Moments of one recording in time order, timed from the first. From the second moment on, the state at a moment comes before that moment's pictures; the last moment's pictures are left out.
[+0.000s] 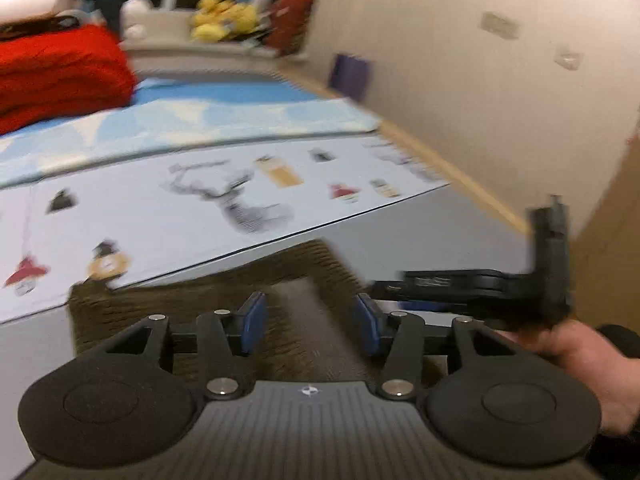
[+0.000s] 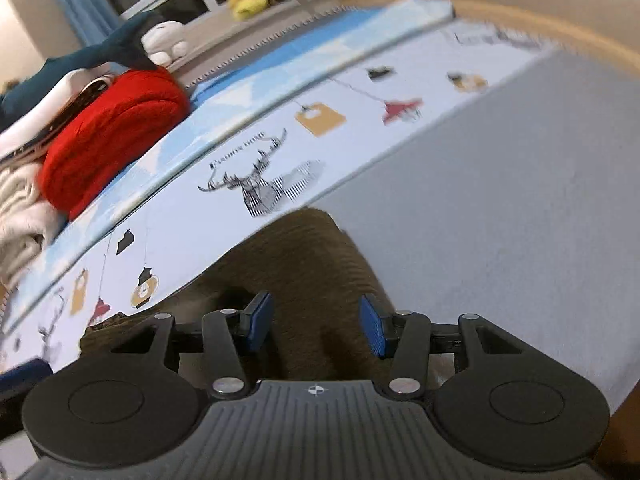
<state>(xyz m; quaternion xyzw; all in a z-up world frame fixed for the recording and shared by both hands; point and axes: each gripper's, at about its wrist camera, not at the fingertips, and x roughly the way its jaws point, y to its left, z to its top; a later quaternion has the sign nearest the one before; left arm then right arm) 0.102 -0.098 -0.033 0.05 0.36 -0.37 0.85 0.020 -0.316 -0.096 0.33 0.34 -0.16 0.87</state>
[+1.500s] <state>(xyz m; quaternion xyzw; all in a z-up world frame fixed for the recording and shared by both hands) 0.140 -0.013 -0.030 0.05 0.42 -0.22 0.88 0.045 -0.300 -0.016 0.19 0.36 -0.03 0.92</state>
